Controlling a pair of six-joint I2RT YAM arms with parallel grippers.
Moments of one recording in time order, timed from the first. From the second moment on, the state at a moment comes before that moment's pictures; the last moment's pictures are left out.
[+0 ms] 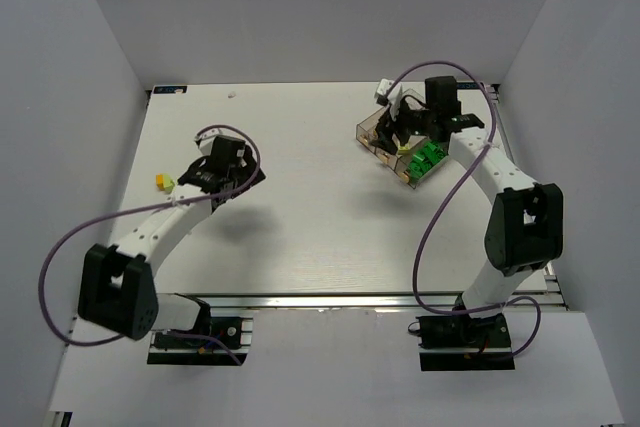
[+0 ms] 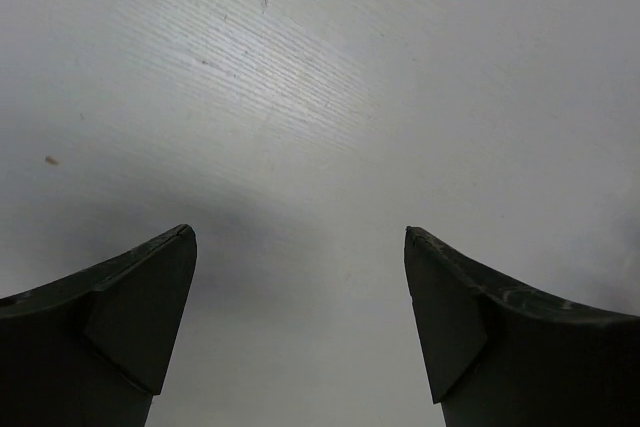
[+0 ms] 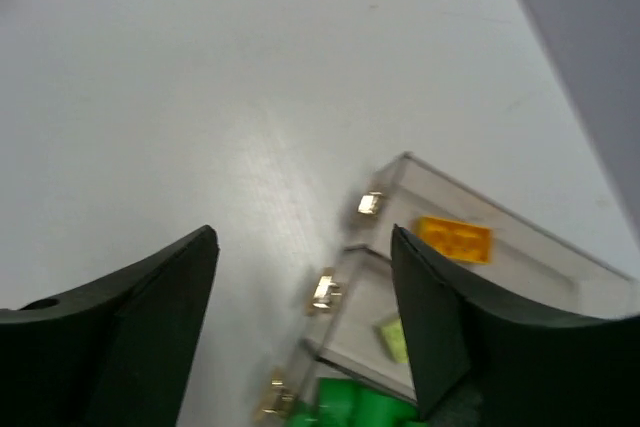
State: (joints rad) left arm -0.37 1.27 0.90 -0.45 -0.32 -0.80; right arm 0.24 1.71 1.42 -0.30 -0.70 -0.73
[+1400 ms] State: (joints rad) left arm -0.14 2.19 1.78 -0.73 -0.31 -0.47; right arm 0.24 1.58 1.18 -0.35 -0.99 -0.43
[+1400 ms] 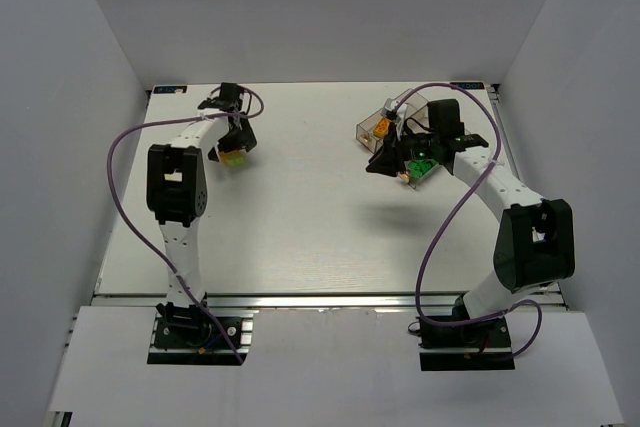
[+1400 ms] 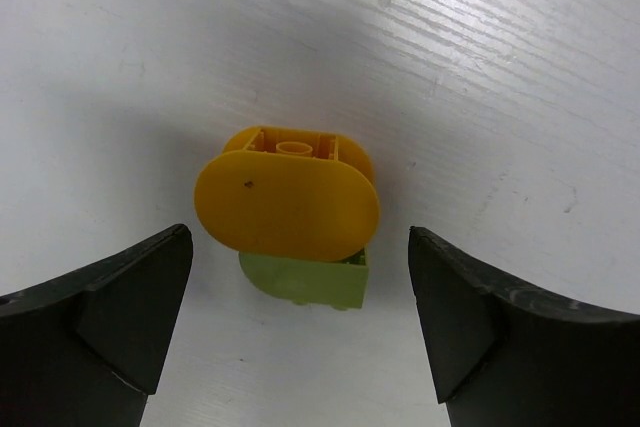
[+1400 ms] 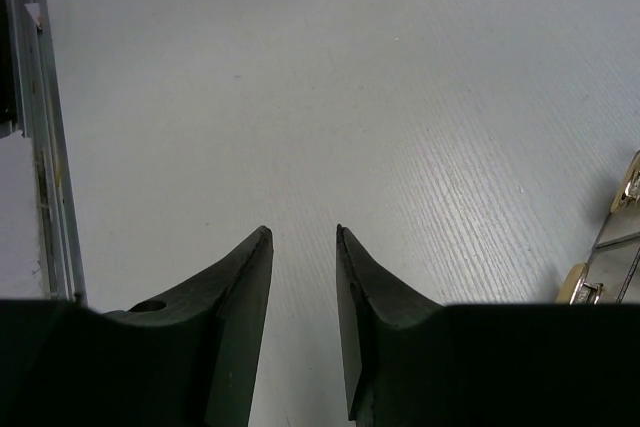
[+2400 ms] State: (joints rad) left arm -0.09 2.17 1.66 -0.58 -0.17 -0.50; right arm 0.25 1.58 1.20 -0.37 -0.98 -0.45
